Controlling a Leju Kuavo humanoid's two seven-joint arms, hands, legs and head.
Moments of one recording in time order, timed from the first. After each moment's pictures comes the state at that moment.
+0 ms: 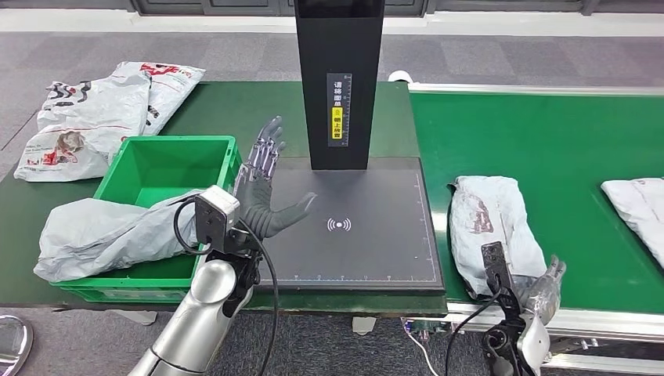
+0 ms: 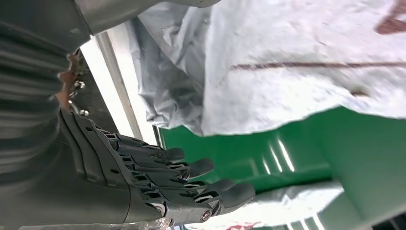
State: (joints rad) left arm -0.37 -0.17 -0.41 -1.41 -0.06 0.17 -0.36; right arm -0.25 0.10 -0.38 -0.73 0.99 -0.59 0.04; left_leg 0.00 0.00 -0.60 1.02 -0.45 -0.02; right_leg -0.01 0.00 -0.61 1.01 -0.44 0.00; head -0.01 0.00
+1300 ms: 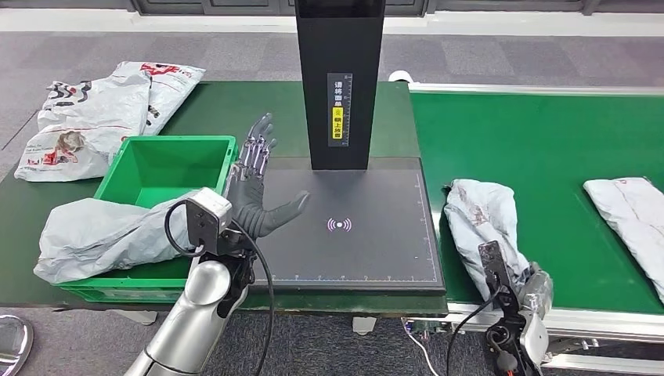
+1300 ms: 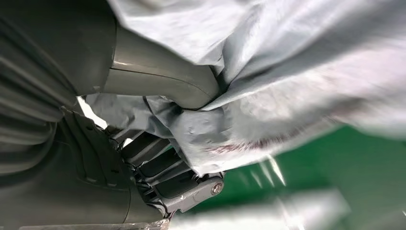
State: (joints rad) left arm -0.36 -0.15 -0.41 -1.45 -0.07 0.20 -0.36; right arm -0.29 0.07 -0.36 -0.66 0.89 -0.59 -0.07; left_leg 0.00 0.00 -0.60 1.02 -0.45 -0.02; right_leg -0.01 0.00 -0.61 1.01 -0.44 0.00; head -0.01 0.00
